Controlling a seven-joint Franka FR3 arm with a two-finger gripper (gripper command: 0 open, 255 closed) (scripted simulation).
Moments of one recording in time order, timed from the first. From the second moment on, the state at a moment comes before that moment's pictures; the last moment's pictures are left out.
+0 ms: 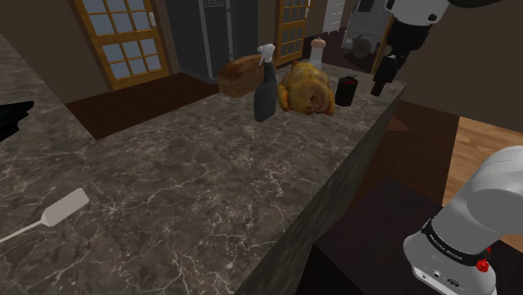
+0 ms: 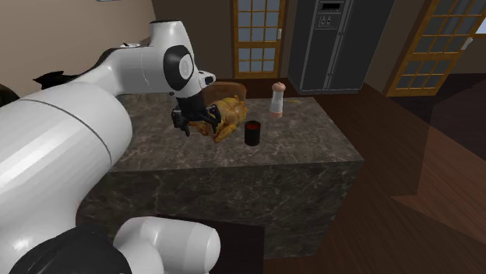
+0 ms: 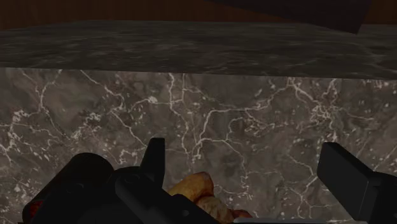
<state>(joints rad) -0.01 -0.83 0.06 -2.40 -0.05 1.68 -0.13</state>
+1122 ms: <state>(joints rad) -0.07 -0.27 -0.15 -2.04 -0.06 1.81 -0.37</state>
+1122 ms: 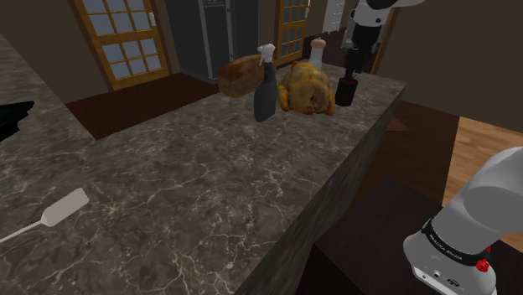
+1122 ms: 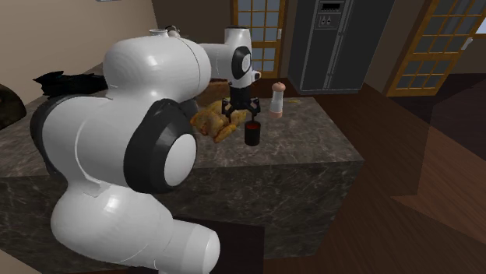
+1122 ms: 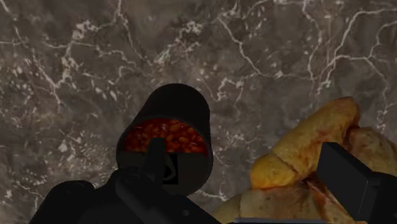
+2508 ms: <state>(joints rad) -0.09 -0.05 -0.20 -1.95 -0.02 1.92 -0.45</state>
